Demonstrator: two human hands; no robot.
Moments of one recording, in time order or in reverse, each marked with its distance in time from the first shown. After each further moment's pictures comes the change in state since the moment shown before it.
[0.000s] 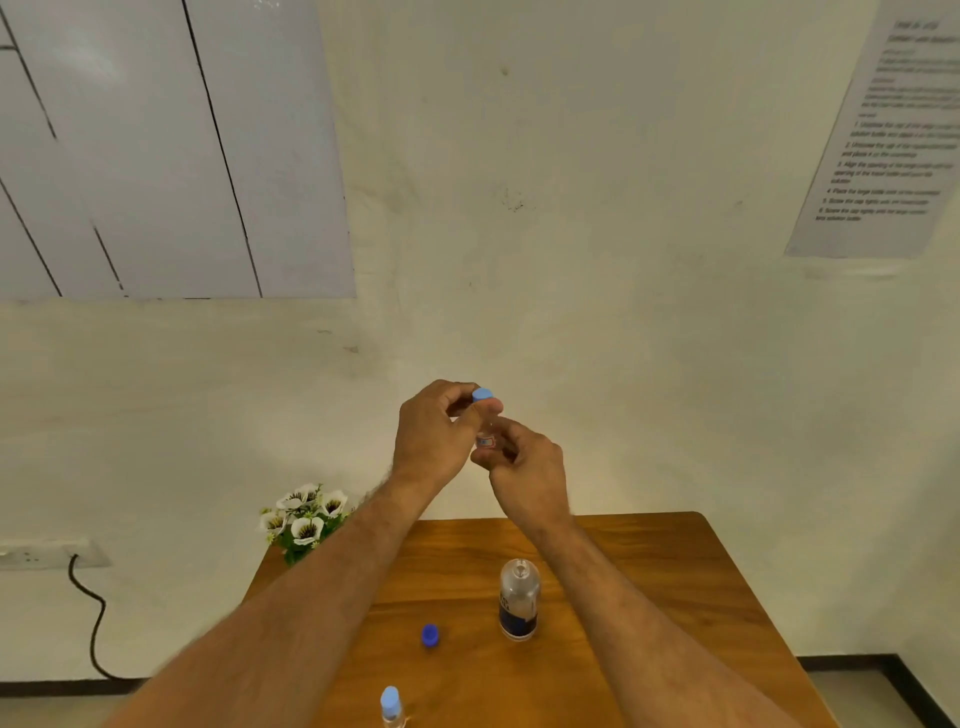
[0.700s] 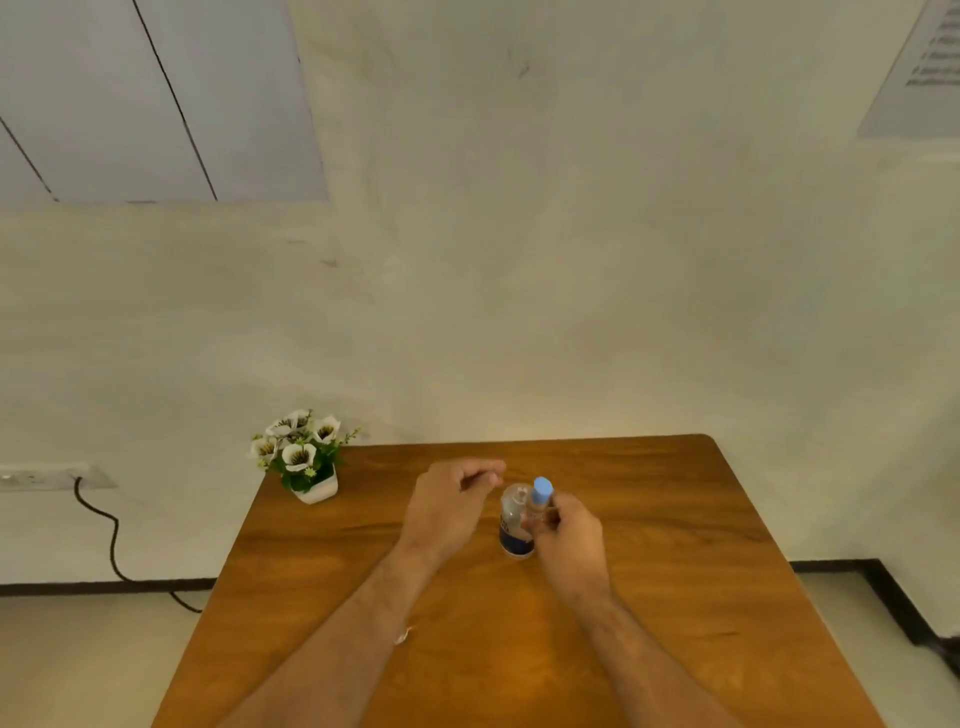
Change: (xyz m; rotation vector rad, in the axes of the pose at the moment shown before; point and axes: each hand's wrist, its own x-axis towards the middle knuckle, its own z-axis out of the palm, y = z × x) left_hand -0.107 -0.083 0.036 0.020 -0.375 -0.385; right_hand -0.099 0.137 -0.003 -0.245 -0.062 0.432
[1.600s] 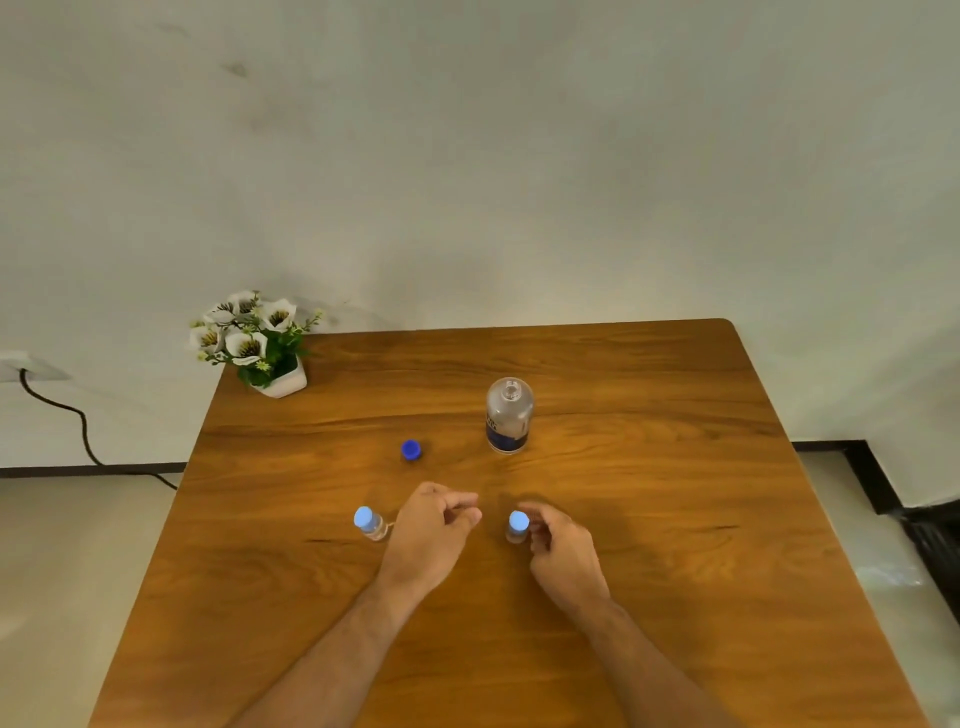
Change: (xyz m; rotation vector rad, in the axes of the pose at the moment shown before) left_hand -0.058 -0.125 0.069 0.267 -0.148 -0.328; right_hand -0.055 0.131 0.046 -0.156 -0.361 0.196
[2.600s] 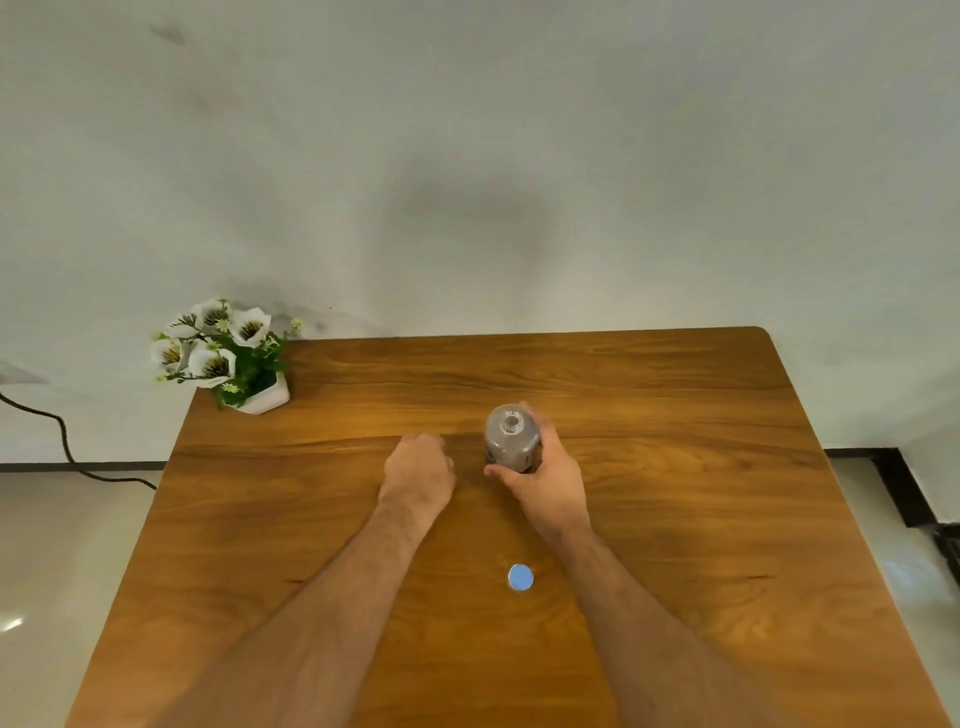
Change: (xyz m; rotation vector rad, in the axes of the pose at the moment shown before) left_hand 0.127 0.020 -0.010 0.356 0.076 -0.158; right_hand 0.113 -0.050 -0.020 0.349 0.116 -0.118
